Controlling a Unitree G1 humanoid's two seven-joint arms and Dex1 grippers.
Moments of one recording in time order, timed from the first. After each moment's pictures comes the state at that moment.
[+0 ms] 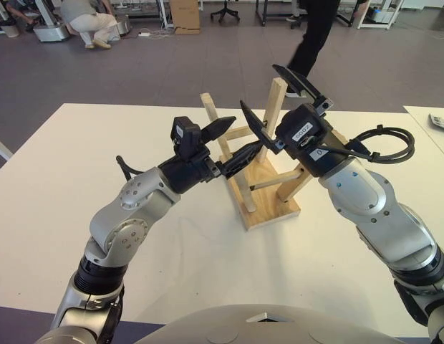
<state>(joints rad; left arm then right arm) -0.23 0.44 -0.17 -0.55 -0.86 0.45 -0.34 -0.42 -0.61 0.42 -0.78 0.07 0.50 0.01</state>
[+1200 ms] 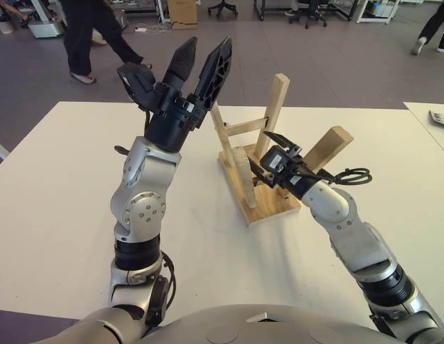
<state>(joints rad) -0.37 0.11 0.04 -0.47 -0.75 0.28 -0.27 -0.28 -0.35 0.30 -0.62 -0.05 0.59 0.31</state>
